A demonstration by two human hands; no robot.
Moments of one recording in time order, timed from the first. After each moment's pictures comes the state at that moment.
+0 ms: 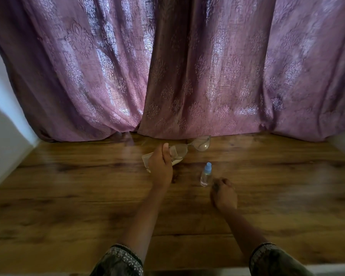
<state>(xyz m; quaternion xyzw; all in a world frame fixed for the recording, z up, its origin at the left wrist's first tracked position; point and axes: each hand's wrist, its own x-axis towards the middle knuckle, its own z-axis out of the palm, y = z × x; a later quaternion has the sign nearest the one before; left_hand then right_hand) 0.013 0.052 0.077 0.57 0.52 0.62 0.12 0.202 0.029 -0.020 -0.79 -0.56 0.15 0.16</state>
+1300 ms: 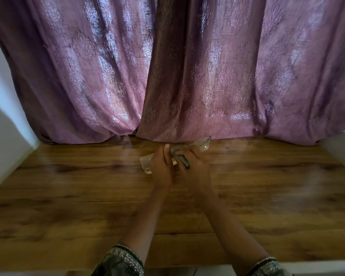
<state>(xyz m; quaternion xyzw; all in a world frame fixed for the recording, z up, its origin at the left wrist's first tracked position) 0.026 0.034 0.091 0.56 0.51 0.64 0.12 0.116 0.009 0.102 -0.46 -0.71 0.00 0.54</state>
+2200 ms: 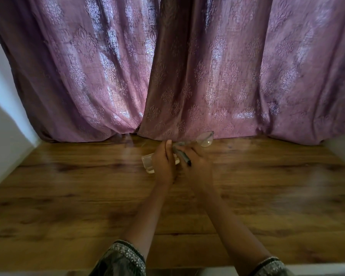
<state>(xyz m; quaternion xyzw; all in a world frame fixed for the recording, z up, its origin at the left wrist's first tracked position) 0.022 0.046 0.093 0.57 0.49 0.64 0.14 0.112 0.015 0.108 -0.47 -0.70 -0.04 0.53</state>
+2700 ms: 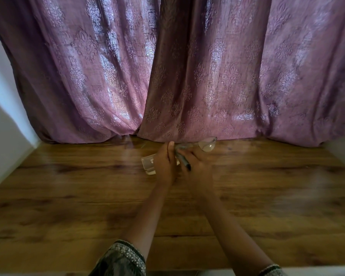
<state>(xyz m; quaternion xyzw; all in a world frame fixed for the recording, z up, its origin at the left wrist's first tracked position) 0.026 0.045 0.096 0.58 0.50 0.62 0.15 0.115 0.012 0.102 -0.48 -0.71 -0.02 0.51</state>
